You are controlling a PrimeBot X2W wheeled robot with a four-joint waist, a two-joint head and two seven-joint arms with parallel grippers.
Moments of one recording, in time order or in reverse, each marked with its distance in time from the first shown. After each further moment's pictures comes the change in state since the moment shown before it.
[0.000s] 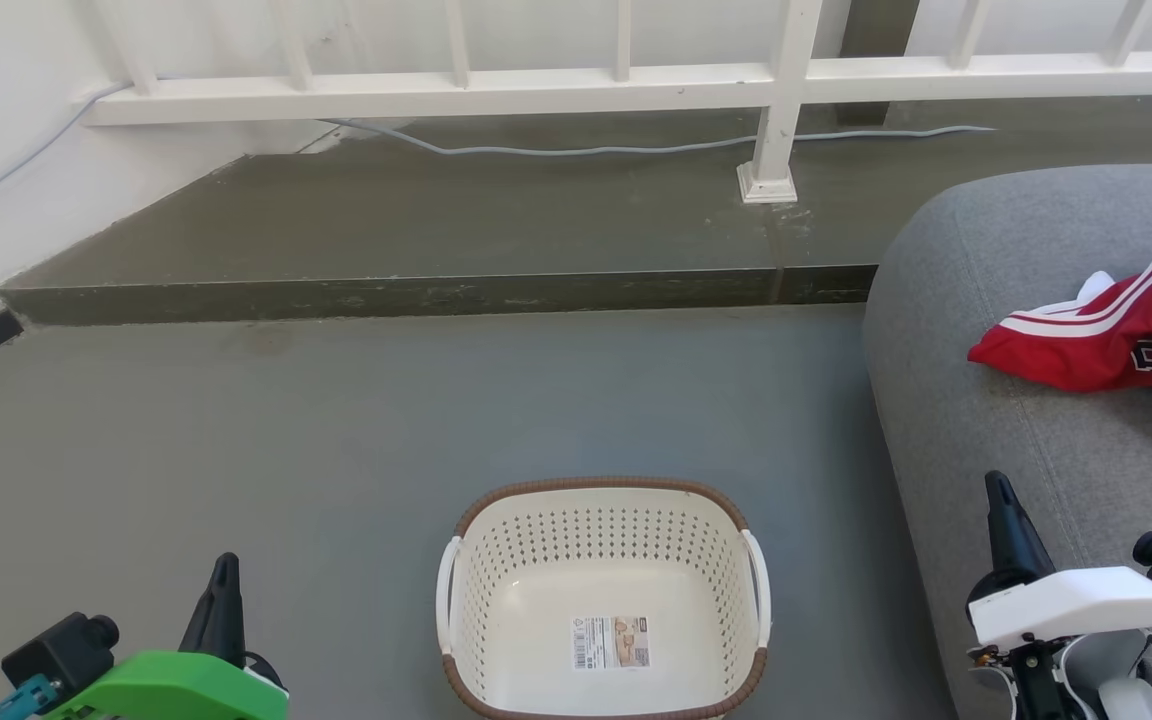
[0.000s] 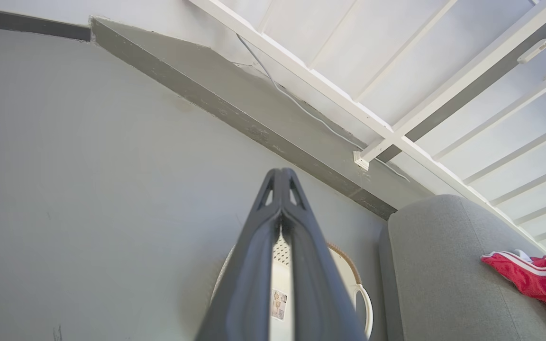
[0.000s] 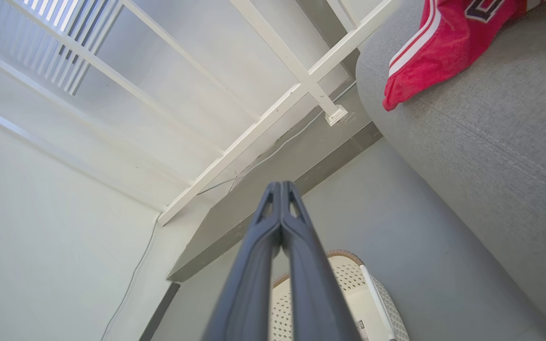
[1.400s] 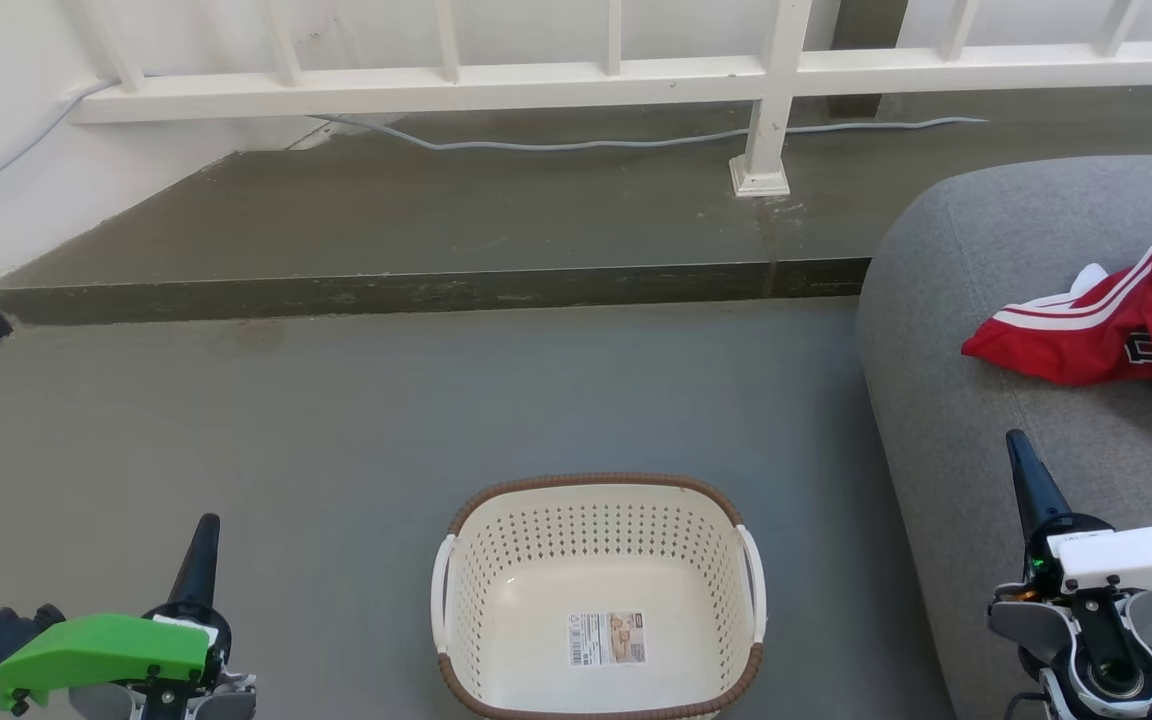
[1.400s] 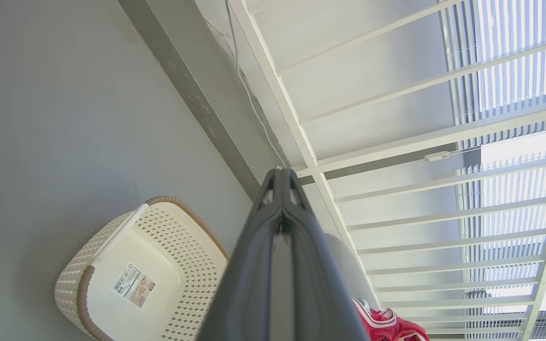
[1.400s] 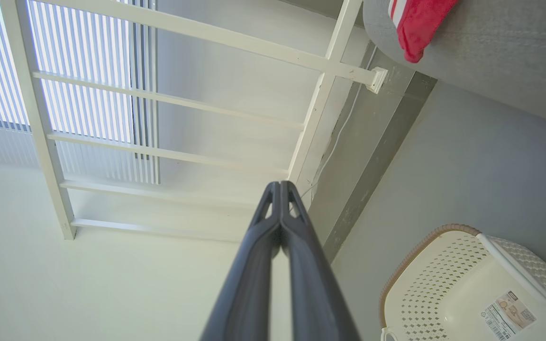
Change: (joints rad) left arm -0.083 -0.050 0.138 0.067 -0.497 -0.105 0.137; right arm -0.099 -0.006 -0.088 0.088 0.555 0.089 0.119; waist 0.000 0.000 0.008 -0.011
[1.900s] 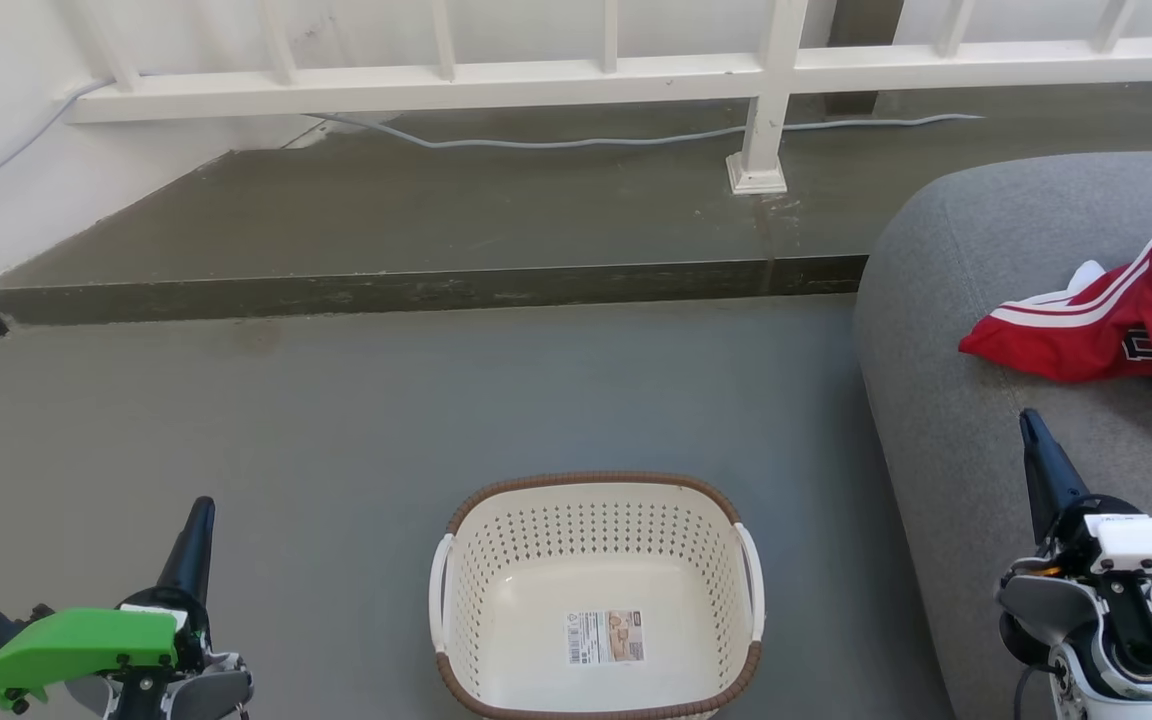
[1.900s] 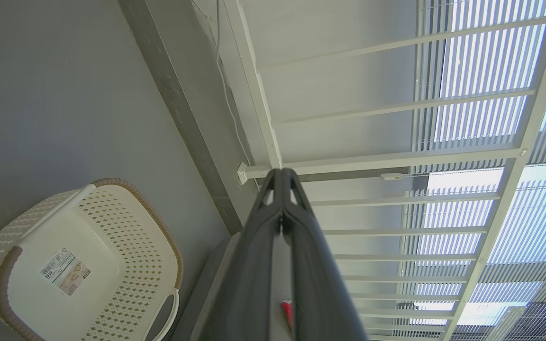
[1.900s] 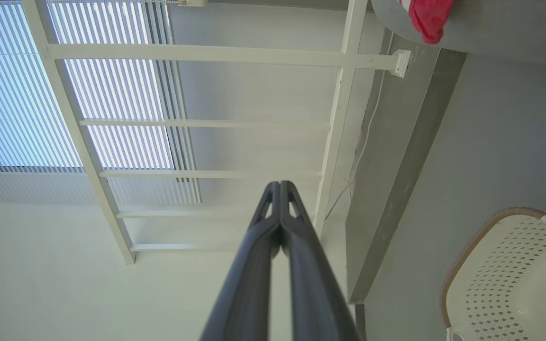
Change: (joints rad) left arm -0.028 -0.024 0.047 0.027 -0.185 -0.036 0.050; right arm -0.039 -0.002 -0.033 0.033 0.201 0.035 0.044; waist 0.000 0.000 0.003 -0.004
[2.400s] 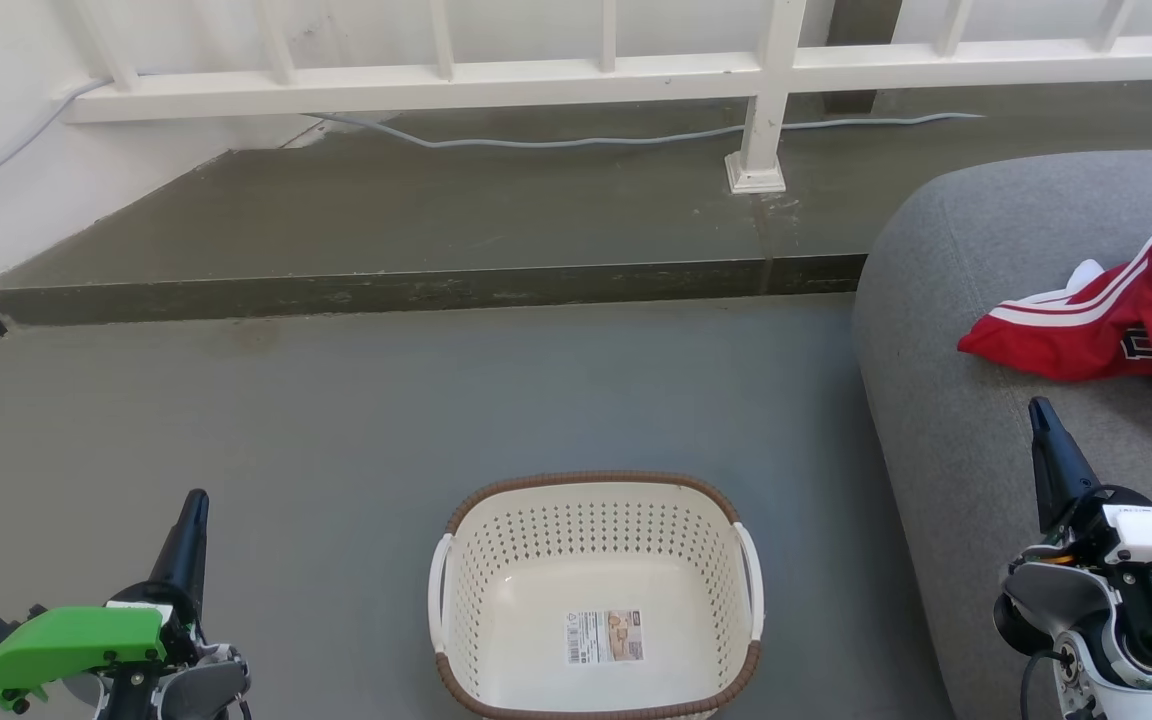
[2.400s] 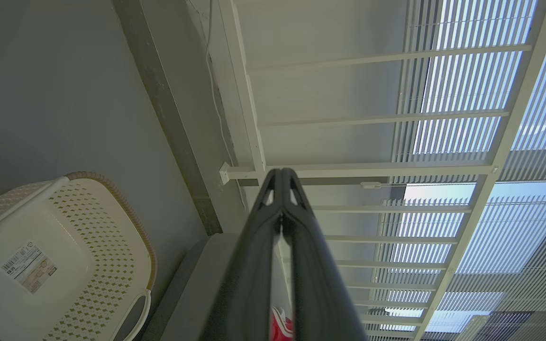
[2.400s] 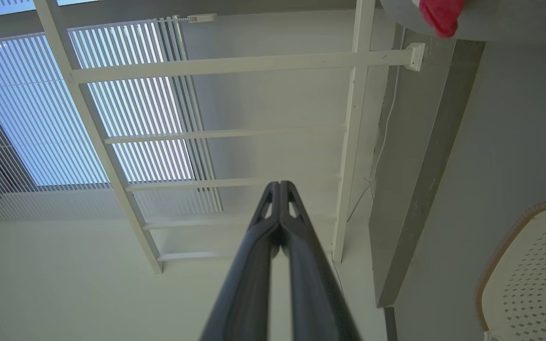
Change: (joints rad) left arm -0.016 -0.010 0.023 0.019 -0.077 -0.021 0.017; right arm -0.021 -0.002 -0.016 0.014 0.090 0.016 0.014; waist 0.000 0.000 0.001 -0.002
